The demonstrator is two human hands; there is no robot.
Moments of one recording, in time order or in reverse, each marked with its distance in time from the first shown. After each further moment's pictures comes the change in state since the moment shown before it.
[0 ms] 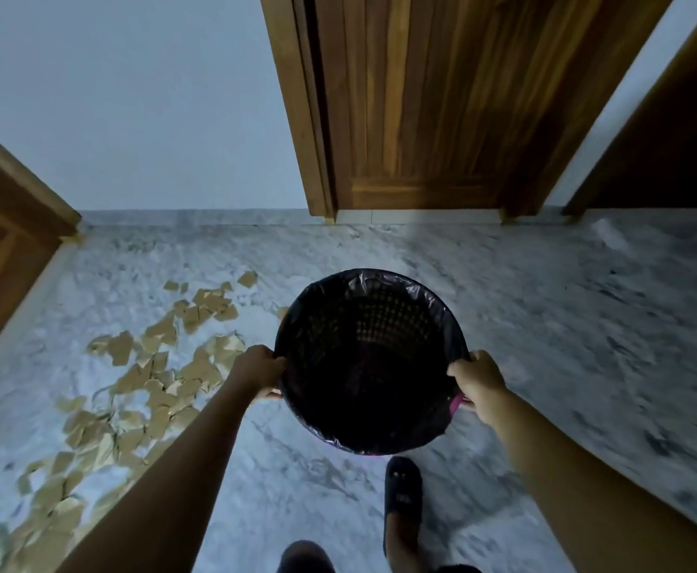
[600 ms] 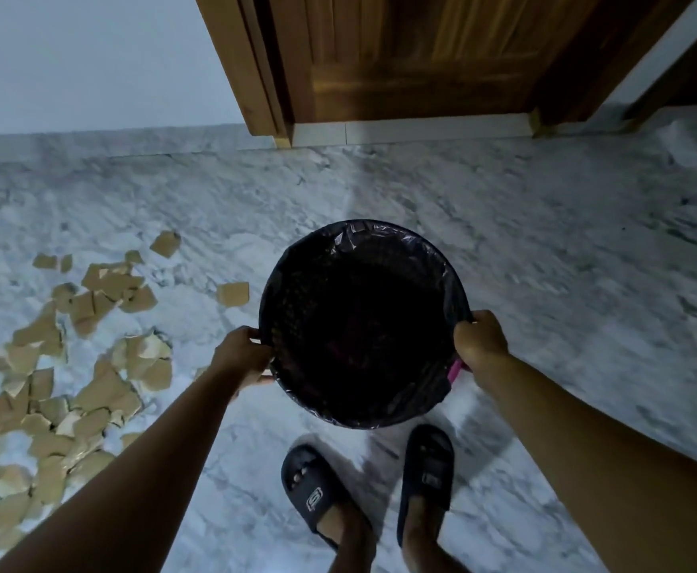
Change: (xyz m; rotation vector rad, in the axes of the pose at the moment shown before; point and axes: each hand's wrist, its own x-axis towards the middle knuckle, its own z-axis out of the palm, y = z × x) left_hand 0.409 -0.014 0.143 -0.093 -0.121 -0.188; right_hand 0.363 -0.026 0.143 -0.096 0.167 0.074
